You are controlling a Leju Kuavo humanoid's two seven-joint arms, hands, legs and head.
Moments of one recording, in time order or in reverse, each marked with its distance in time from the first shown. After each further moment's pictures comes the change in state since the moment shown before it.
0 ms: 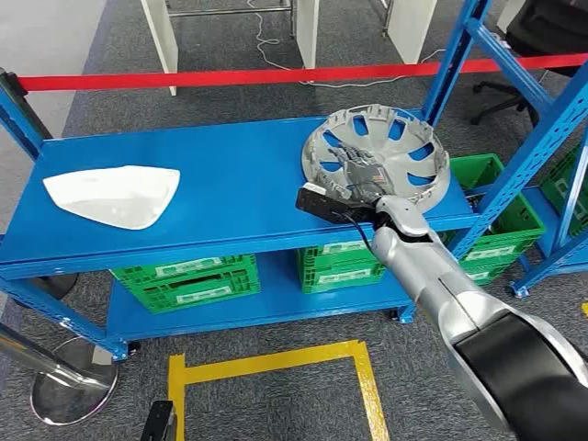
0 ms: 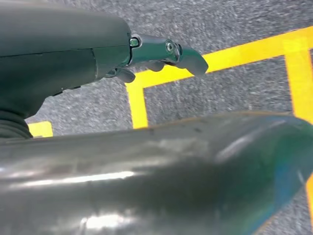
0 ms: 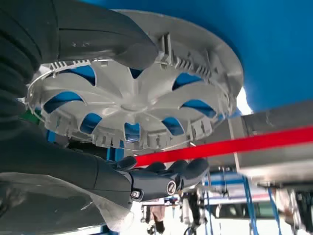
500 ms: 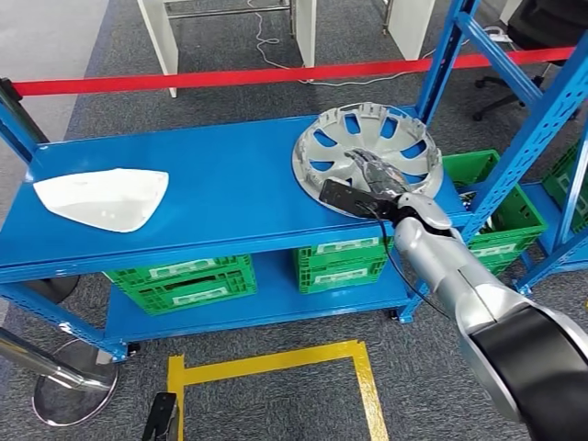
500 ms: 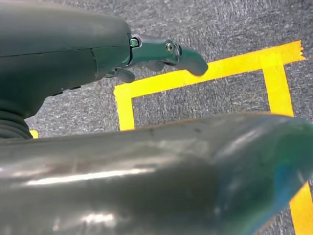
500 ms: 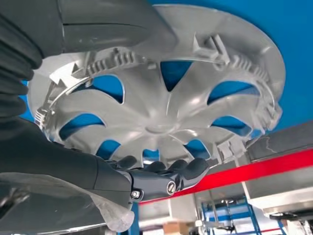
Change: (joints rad) left arm -0.010 -0.005 0.000 0.000 -0.036 0.067 -0.030; right arm -0.006 -0.031 -0.054 0.043 -0.168 0.087 -0.125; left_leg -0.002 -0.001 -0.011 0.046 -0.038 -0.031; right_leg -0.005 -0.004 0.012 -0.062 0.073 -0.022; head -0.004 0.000
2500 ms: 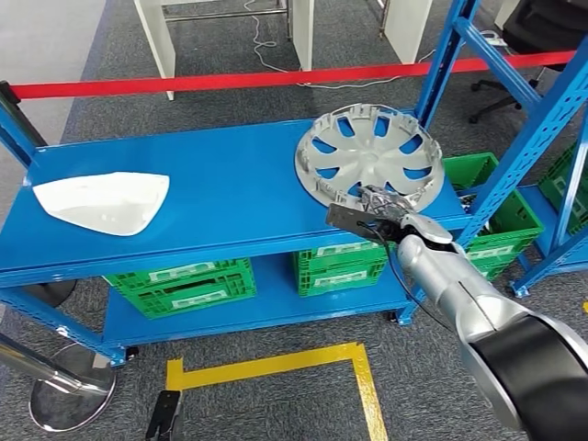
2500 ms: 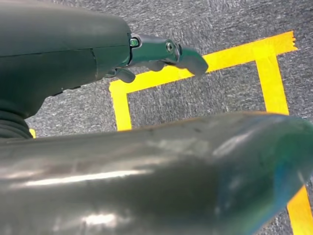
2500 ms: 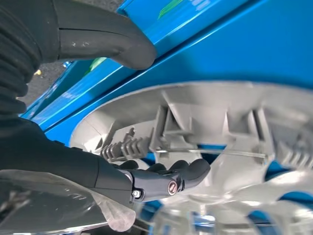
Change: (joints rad) left arm -0.011 -0.013 0.005 0.000 -0.021 -0.022 0.013; right arm 0.042 -0.030 -0.011 0.065 0.121 0.123 0.174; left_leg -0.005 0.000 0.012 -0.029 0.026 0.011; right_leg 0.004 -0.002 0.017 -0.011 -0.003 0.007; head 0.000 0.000
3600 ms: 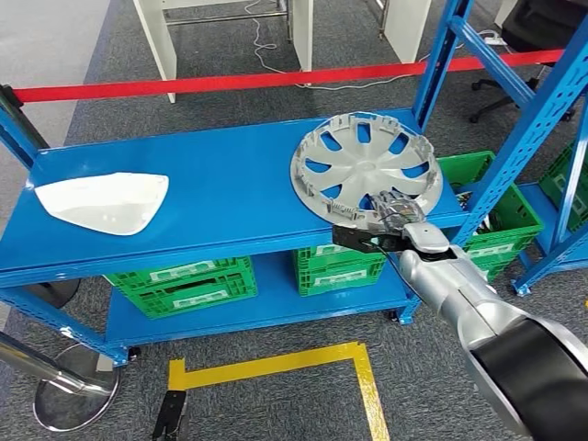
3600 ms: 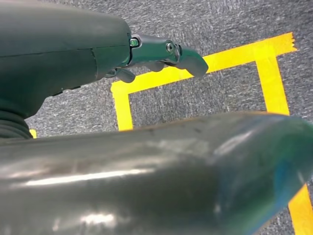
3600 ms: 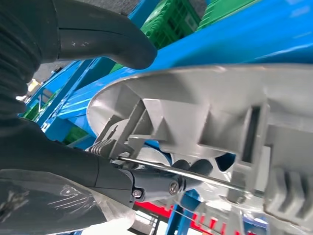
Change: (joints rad) left arm 0.000 -0.024 0.000 0.000 -0.016 0.033 0.008; right arm 0.021 -0.015 0.103 0.021 0.184 -0.098 0.131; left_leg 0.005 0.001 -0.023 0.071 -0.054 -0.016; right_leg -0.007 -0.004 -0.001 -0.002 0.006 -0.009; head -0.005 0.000
